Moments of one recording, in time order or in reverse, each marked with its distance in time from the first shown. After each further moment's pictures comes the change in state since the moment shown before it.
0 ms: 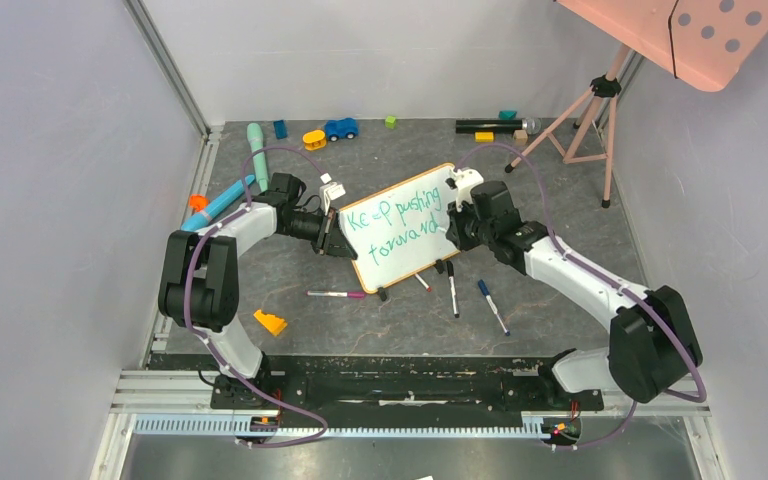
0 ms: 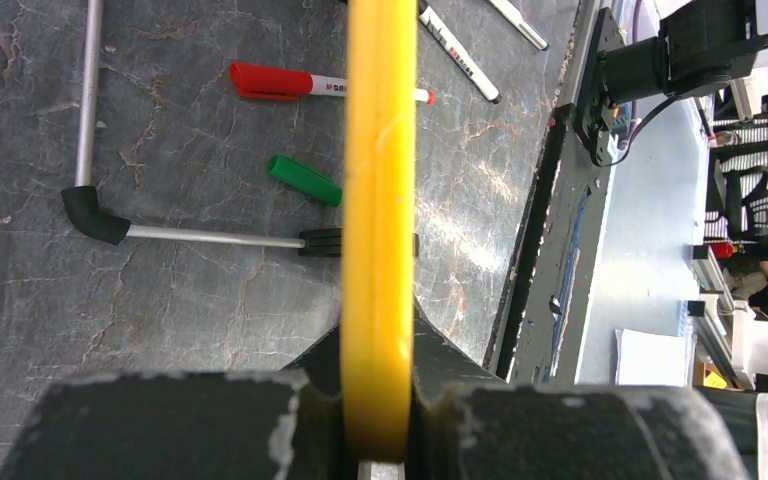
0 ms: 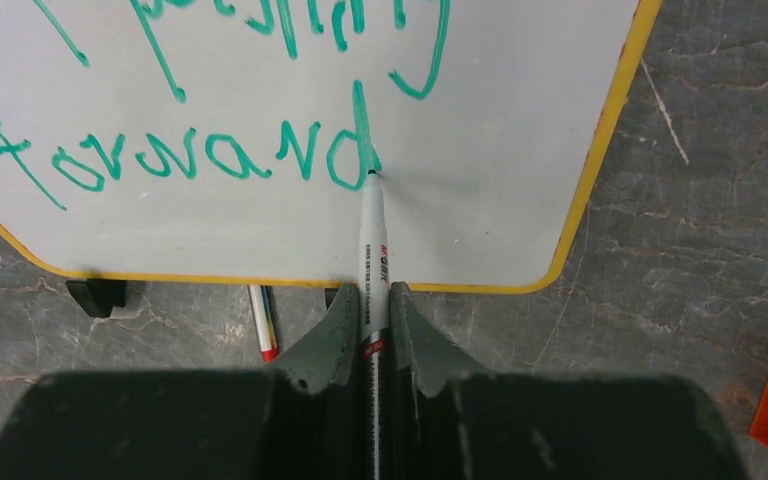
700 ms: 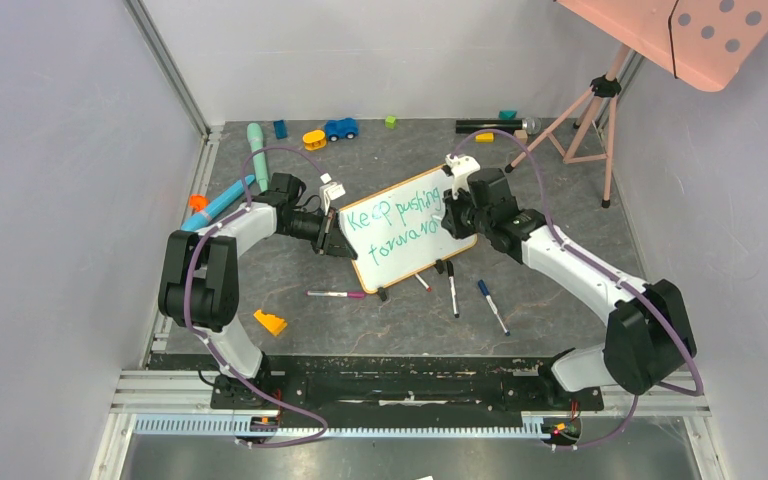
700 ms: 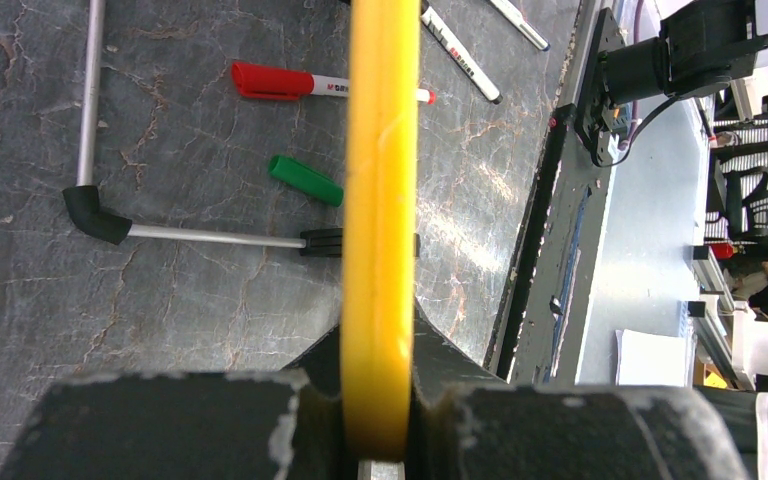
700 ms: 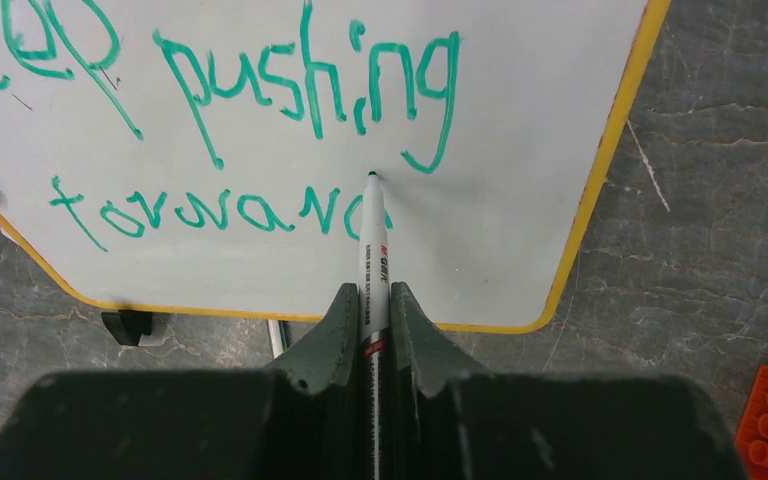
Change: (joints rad) left arm 0.000 0.000 0.000 0.000 -0.001 0.000; right arm 0.003 0.035 0.089 -0.039 -0.004 0.000
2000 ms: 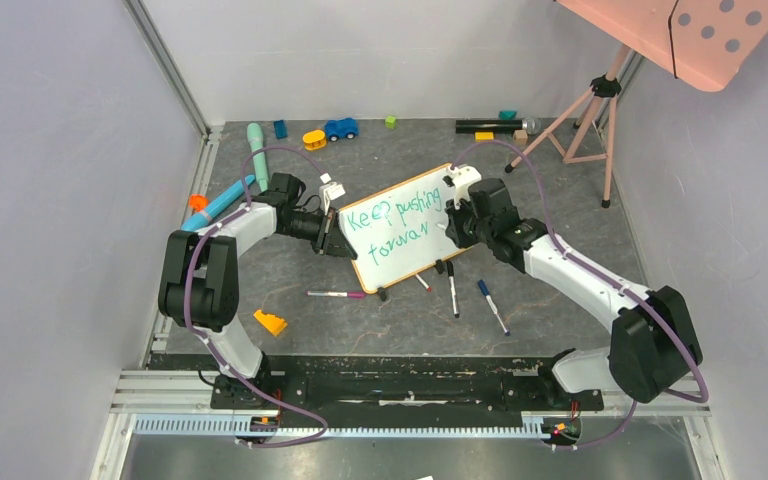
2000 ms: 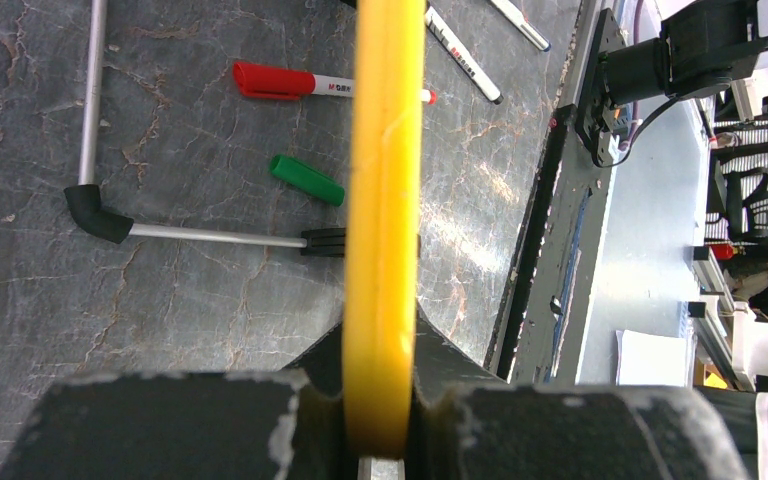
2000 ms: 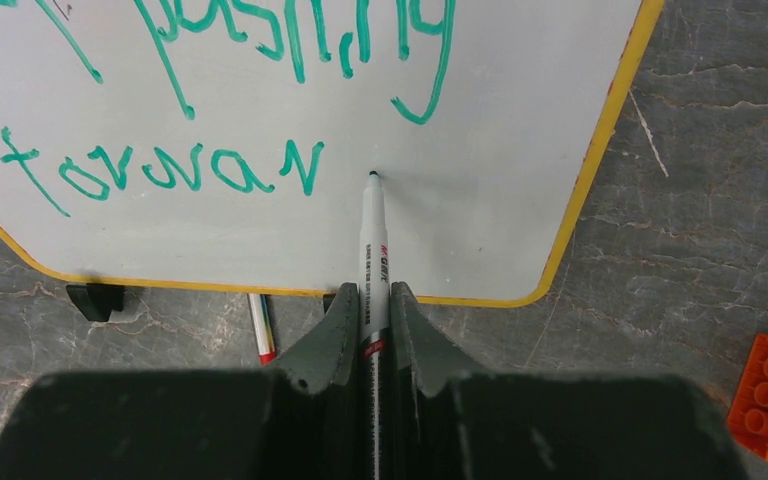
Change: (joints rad) left arm 0.002 0.000 0.000 0.000 -0.001 0.000; right arm 0.014 -0.041 -0.068 0.009 0.030 -0.017
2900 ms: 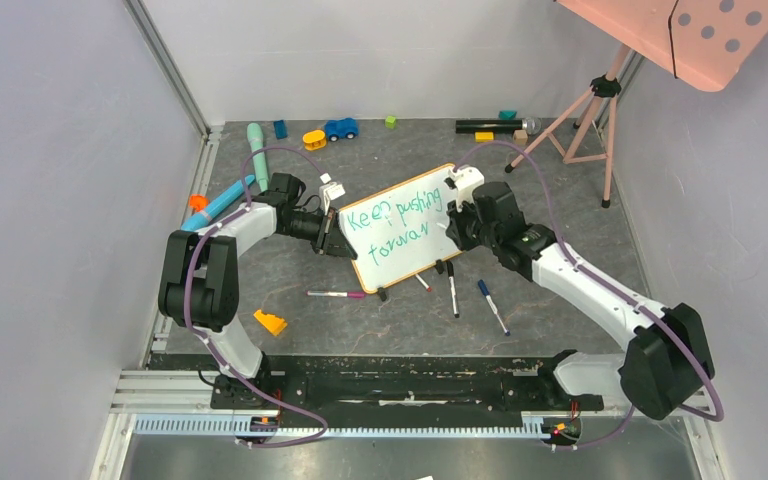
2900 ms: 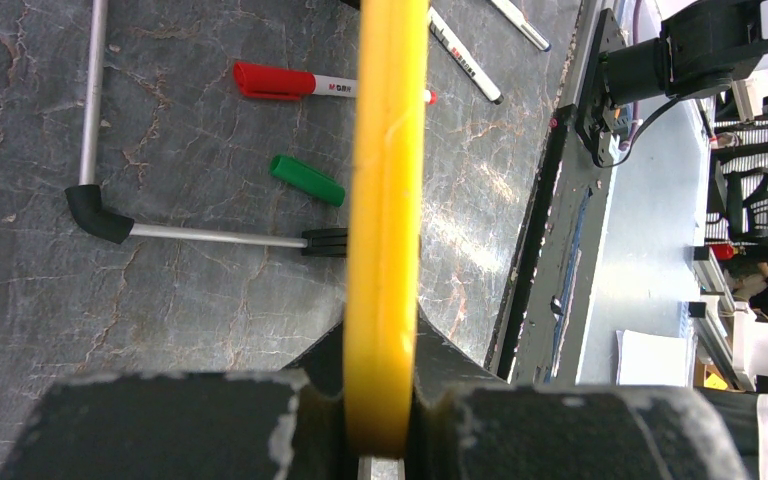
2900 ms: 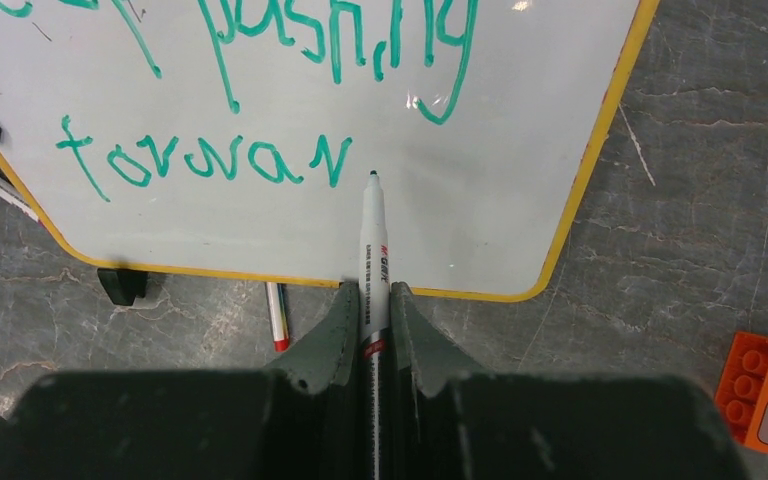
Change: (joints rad) left arm 0.000 0.000 0.000 0.000 0.000 0.000; right arm 0.030 -0.089 -0.012 -0.020 0.003 -0.014
